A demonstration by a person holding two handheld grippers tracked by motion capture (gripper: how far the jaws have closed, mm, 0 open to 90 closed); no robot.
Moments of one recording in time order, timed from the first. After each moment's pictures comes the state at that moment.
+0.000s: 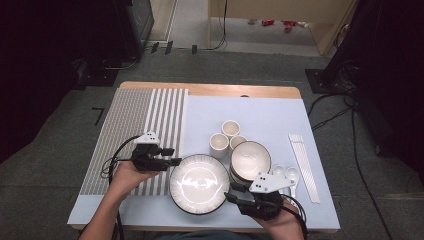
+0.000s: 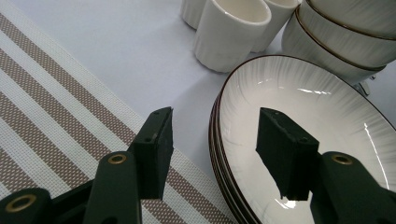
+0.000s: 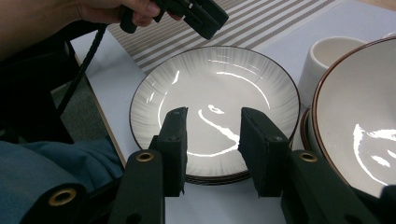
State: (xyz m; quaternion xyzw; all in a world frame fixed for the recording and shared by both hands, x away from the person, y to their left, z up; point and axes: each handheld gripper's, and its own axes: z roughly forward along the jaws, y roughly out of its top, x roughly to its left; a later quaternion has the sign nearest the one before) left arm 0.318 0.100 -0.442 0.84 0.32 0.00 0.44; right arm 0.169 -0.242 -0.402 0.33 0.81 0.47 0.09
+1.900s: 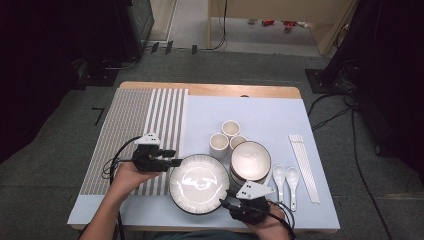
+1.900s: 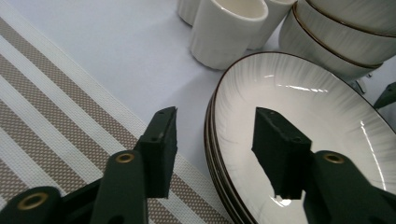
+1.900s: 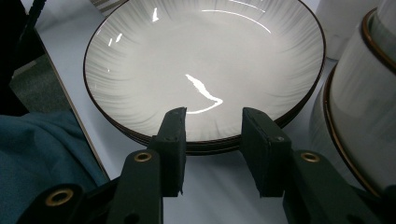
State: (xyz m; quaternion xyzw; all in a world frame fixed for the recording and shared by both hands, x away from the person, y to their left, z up) left arm 0.317 0.098 -0.443 0.84 0.32 -0.01 0.44; right arm 0.171 -0.224 -0.458 0.35 0.83 0.42 0.10
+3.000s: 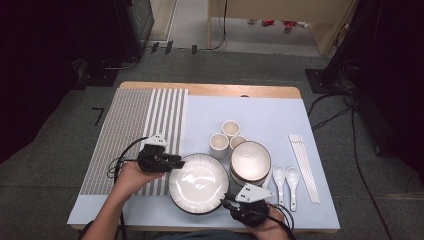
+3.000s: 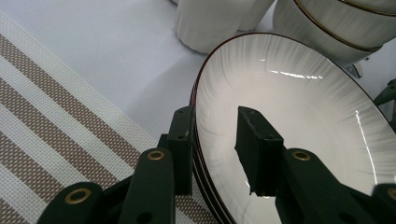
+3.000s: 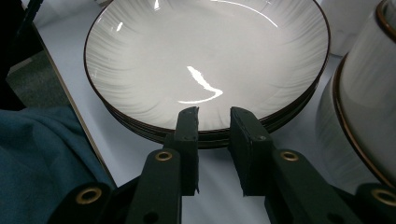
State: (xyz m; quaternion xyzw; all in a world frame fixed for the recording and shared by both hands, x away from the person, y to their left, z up) left arm 0.317 0.085 -0.444 0.85 0.31 -0.02 0.41; right arm 0.165 -0.222 -0.462 0.35 0.83 0.42 0.11
